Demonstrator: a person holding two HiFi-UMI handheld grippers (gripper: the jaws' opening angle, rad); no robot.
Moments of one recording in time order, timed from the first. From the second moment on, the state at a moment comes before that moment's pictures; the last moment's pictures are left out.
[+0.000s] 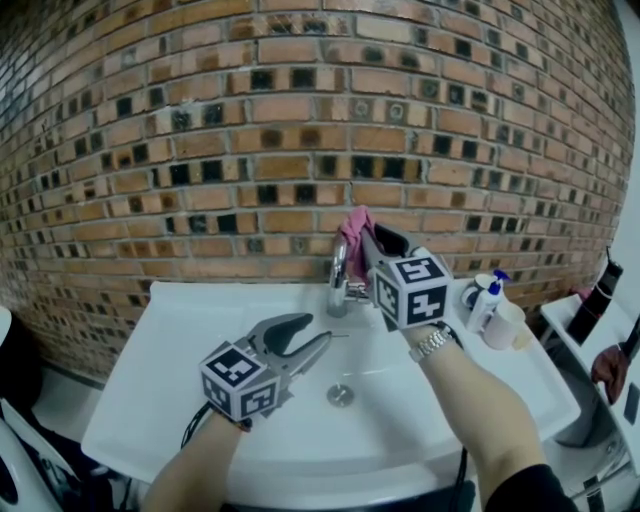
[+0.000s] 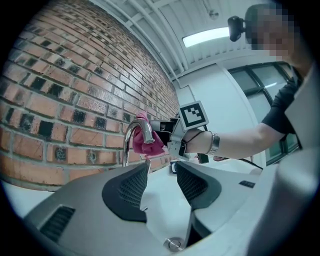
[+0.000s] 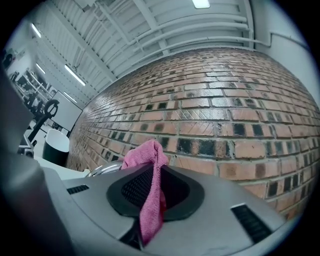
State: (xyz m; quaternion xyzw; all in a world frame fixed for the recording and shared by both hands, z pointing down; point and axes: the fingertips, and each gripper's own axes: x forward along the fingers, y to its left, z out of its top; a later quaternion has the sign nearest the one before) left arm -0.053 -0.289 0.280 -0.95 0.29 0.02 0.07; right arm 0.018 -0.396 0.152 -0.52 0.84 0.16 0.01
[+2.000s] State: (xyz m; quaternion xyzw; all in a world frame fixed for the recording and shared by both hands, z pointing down) left arm -0.045 -0.286 0.279 -0.95 0.29 0.01 0.08; right arm 0.025 -0.459 0.235 -0.59 0.79 0.12 -0.12
